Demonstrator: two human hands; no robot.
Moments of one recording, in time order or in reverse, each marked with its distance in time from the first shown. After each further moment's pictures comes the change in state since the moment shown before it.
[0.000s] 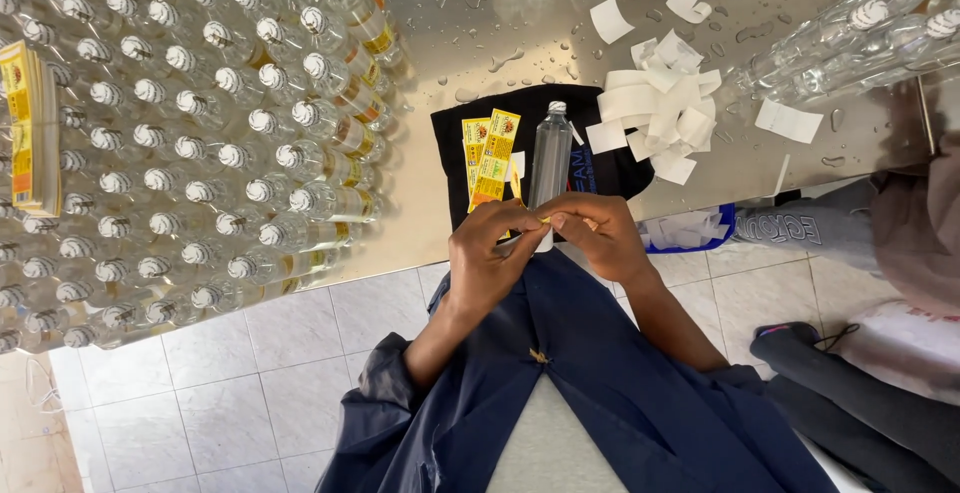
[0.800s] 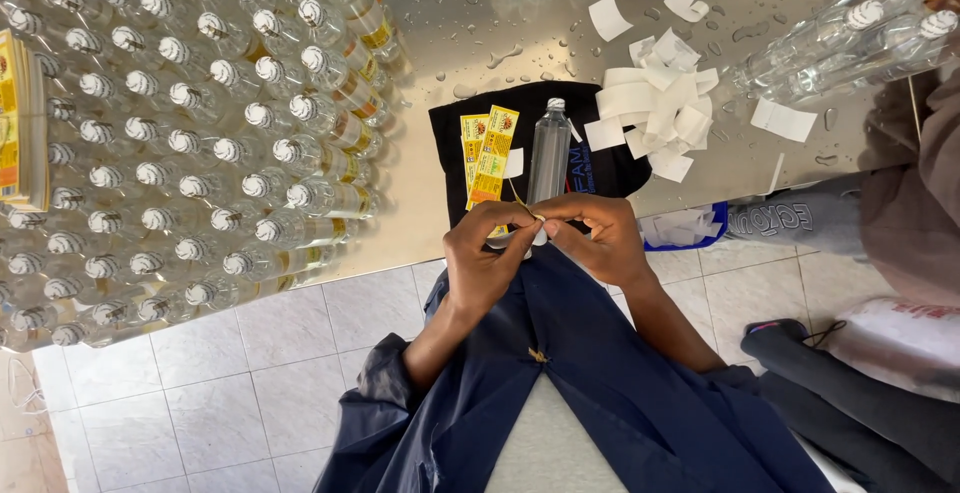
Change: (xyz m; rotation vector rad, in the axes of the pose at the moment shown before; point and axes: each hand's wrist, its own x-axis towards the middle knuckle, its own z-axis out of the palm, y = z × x) left_hand -0.002 0.008 -0.004 -0.185 0.026 -0.106; right_hand -0.004 -0.014 0.009 -0.061 0.049 -0.064
